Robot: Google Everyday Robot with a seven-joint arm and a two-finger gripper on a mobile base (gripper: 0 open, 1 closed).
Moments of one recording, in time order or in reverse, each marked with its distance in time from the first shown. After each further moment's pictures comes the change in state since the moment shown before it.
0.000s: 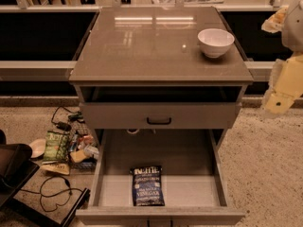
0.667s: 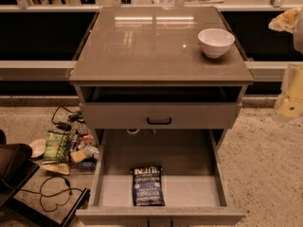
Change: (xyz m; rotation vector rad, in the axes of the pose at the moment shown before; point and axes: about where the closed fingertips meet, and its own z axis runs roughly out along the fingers) arm 0.016 -0.003 -0.002 0.040 0.000 -0.059
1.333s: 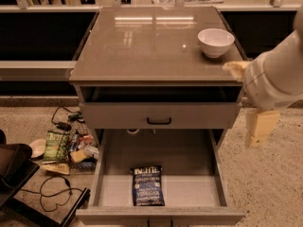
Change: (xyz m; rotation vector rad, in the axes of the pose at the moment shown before) arm -0.002 0.027 0.108 -0.005 0.003 -0.330
